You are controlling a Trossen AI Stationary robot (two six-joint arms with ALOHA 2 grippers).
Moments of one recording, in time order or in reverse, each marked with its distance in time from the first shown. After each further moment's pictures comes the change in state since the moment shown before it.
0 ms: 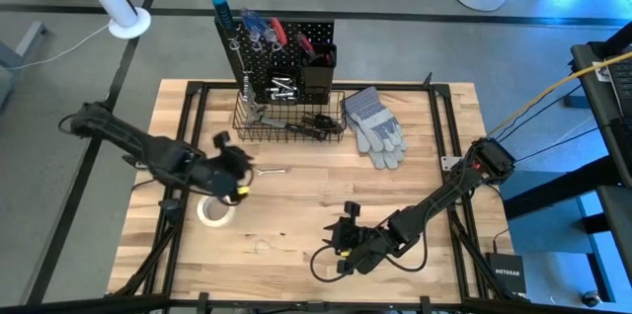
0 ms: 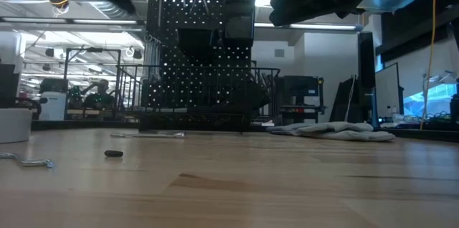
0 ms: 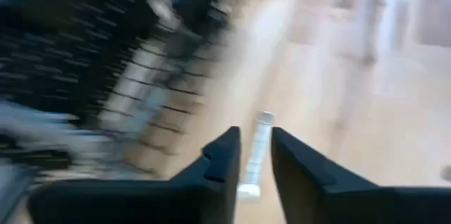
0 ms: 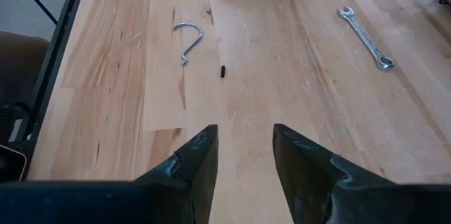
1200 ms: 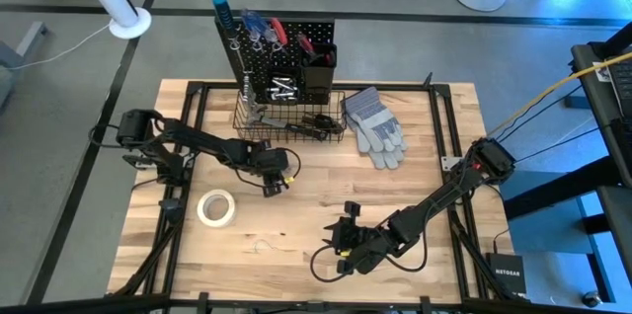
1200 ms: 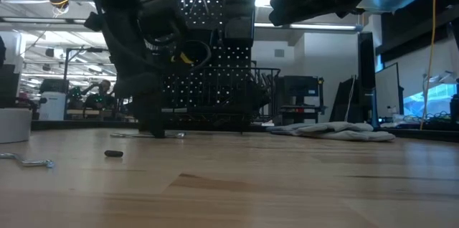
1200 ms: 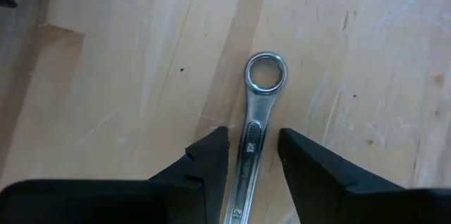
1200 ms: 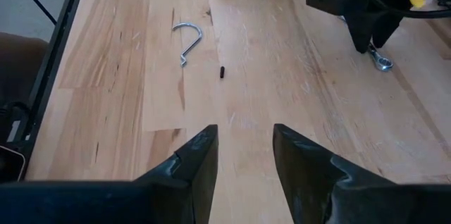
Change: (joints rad) left arm 0.447 0.579 -0.232 0.603 0.541 0.289; right arm 0.000 0.000 0.000 0.000 0.003 -0.004
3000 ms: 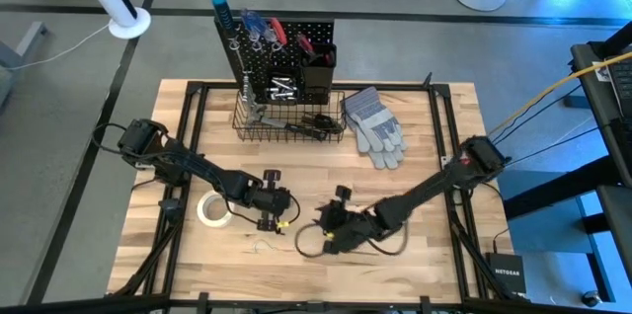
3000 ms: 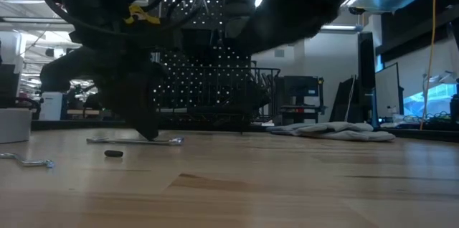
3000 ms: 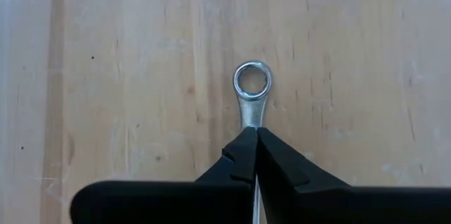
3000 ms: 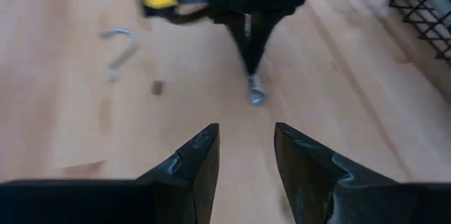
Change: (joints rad) left arm -0.348 0.018 0.101 0.001 -0.100 0.048; right arm -0.124 0.039 0.000 0.032 0.014 -0.067
